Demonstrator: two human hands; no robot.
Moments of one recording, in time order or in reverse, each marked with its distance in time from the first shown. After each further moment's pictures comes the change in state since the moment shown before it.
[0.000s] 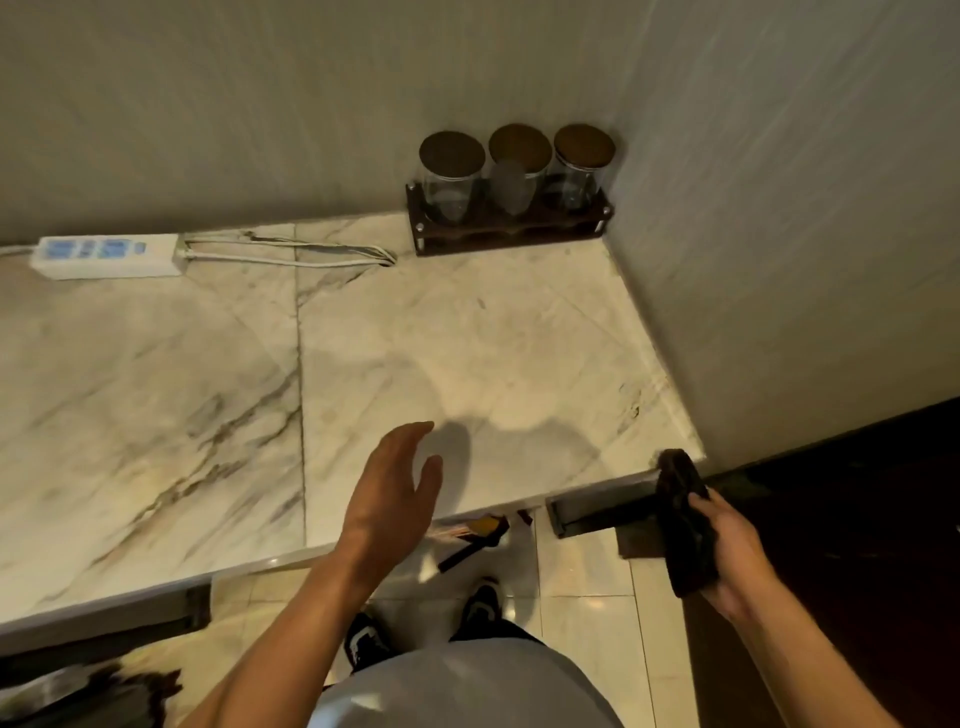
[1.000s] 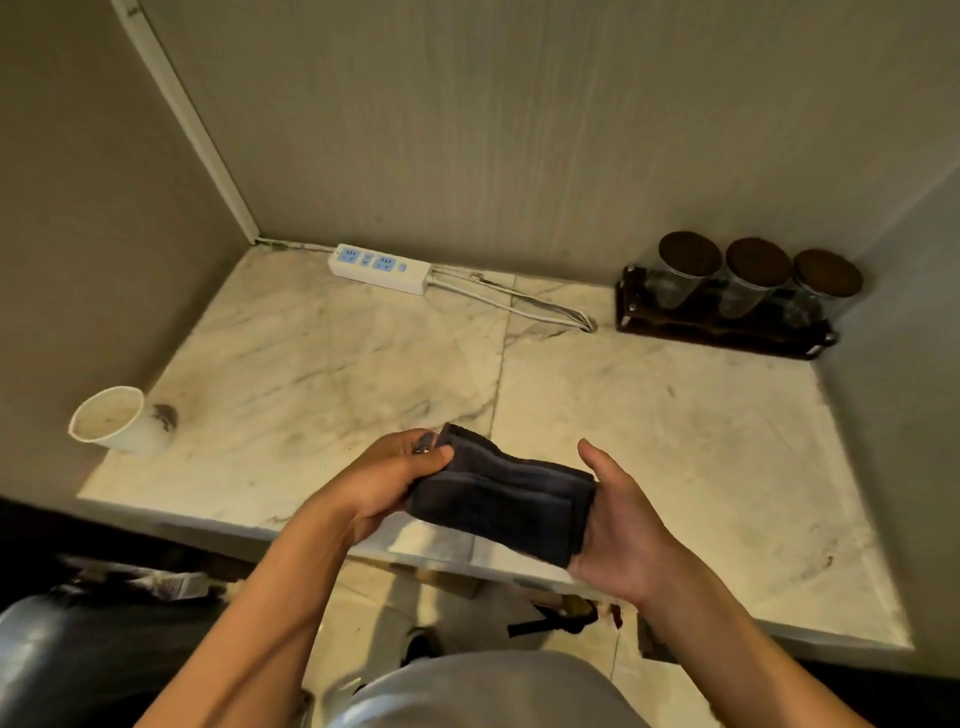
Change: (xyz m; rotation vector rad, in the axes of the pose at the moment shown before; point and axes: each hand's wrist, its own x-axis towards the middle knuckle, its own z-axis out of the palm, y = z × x) left_hand -0.018 -0.067 -0.178 -0.822 -0.068 -0.479; right_hand -0.110 -0.010 0.272 -0.136 -0.782 0.380
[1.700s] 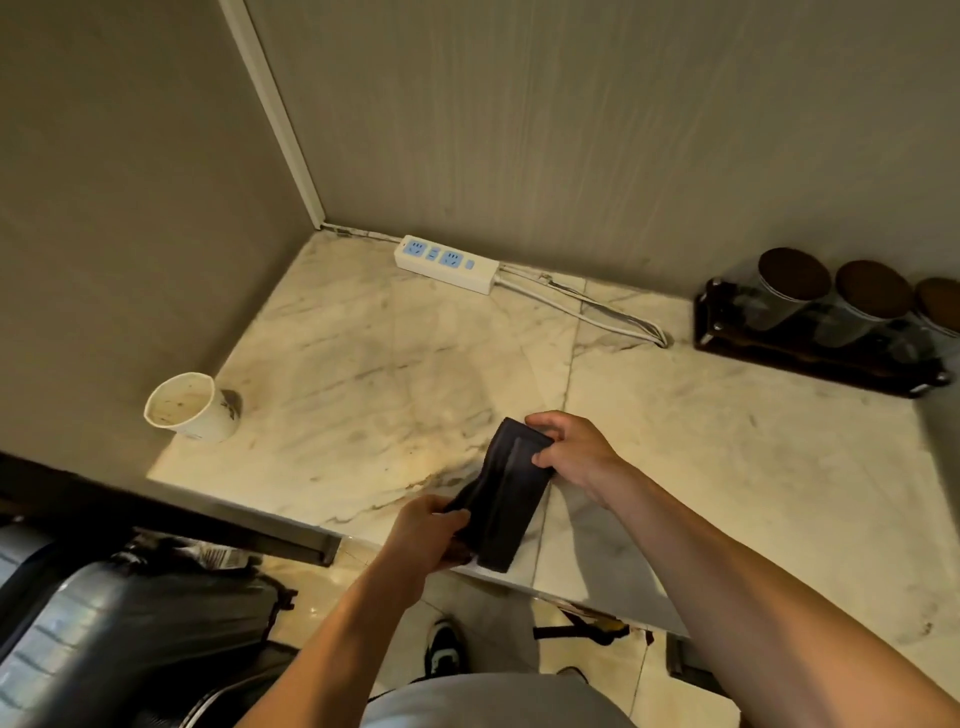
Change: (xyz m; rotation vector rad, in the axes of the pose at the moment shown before) left_hand 0.021 -0.078 -0.035 -0.111 0.368 -0.267; right_hand 0.151 -0.014 0.055 -1.066 0.162 -0.284
